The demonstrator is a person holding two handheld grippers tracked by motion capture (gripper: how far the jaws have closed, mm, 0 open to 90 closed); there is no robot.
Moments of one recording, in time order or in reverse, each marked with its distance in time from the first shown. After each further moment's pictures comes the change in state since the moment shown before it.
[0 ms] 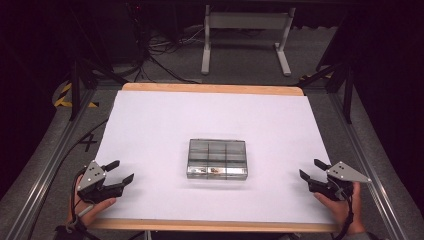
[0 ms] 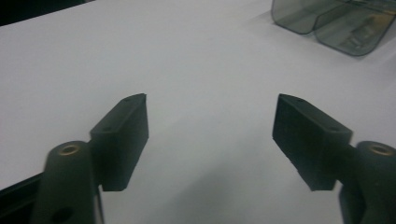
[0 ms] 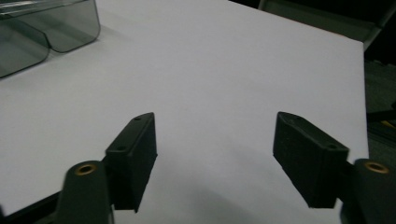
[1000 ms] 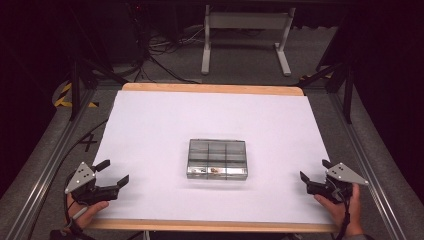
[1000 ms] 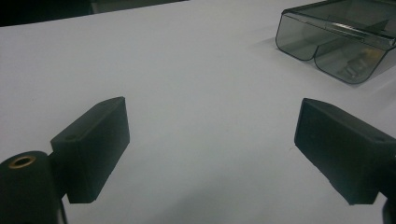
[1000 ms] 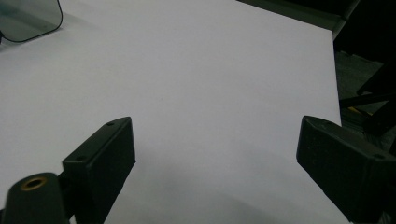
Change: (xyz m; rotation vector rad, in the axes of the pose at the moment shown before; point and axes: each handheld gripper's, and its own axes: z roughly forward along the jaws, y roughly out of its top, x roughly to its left) left arm 0.008 -0.008 -0.009 -0.094 -0.014 -0.082; right arm 0.003 -0.005 0.003 0.025 -0.106 0.012
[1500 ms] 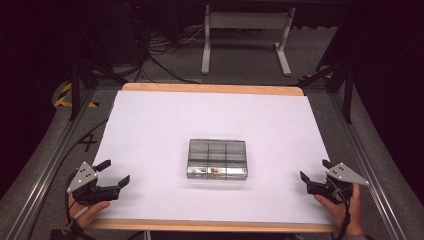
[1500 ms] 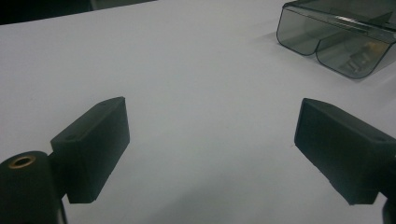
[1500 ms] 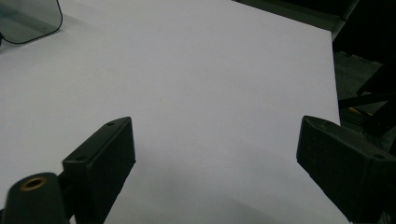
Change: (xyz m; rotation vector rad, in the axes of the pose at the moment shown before) left arm -0.001 0.001 0.002 0.016 -0.001 0.008; right arm -0.001 0.000 0.000 -0.004 -0.001 0.004
